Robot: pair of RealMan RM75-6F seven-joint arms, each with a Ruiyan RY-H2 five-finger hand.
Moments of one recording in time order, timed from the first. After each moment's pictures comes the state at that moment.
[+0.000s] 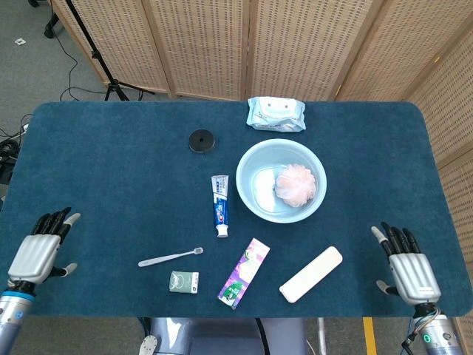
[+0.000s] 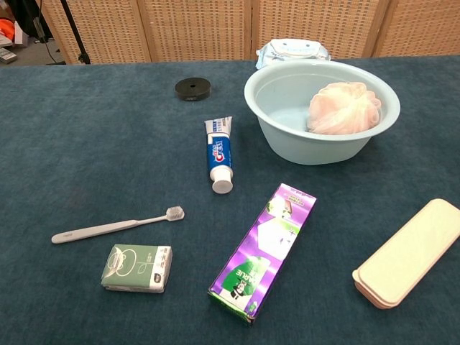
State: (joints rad) left arm -0.27 -1.11 0.11 -1.74 1.32 1.34 0.17; right arm 0.11 -1.13 -0.01 -1.72 -1.49 1.35 -0.25
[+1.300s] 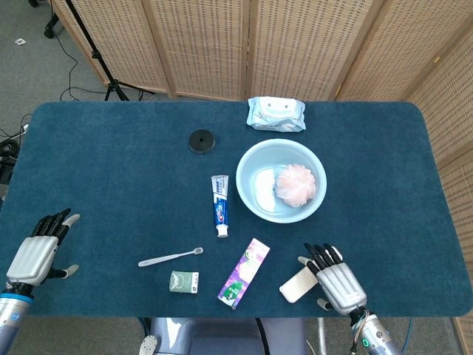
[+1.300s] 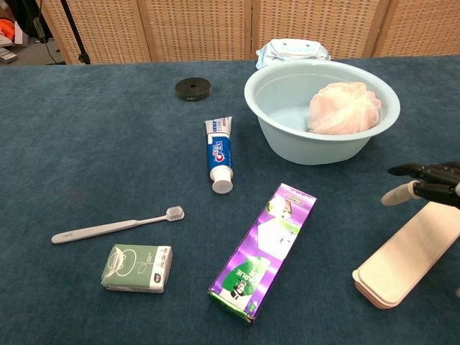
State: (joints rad) left arm -0.23 -1.10 0.06 -1.73 1.38 1.29 0.07; right arm 0.22 -1.31 -0.06 -1.85 -1.52 1.14 -0.49
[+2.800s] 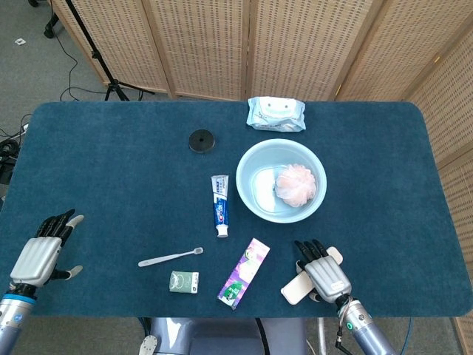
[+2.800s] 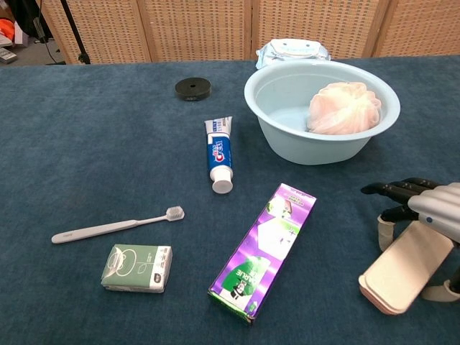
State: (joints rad) left arm -0.21 -1.10 0.04 -1.74 1.41 1.28 0.06; right arm 0.31 -1.44 -0.04 -1.70 -1.42 1.07 -0.49
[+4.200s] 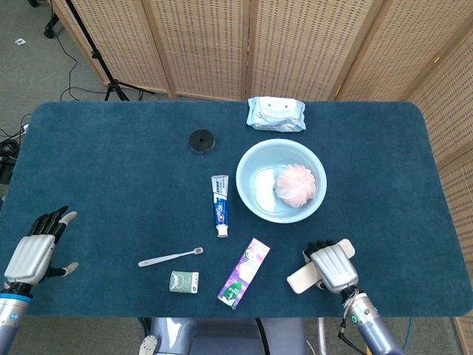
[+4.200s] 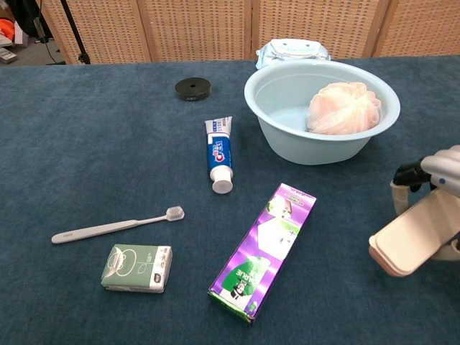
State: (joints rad) left arm -0.19 -1.09 0.01 -1.75 1.38 1.28 0.05; right arm 0.33 -1.39 0.00 -1.73 -1.41 1.15 -0.57
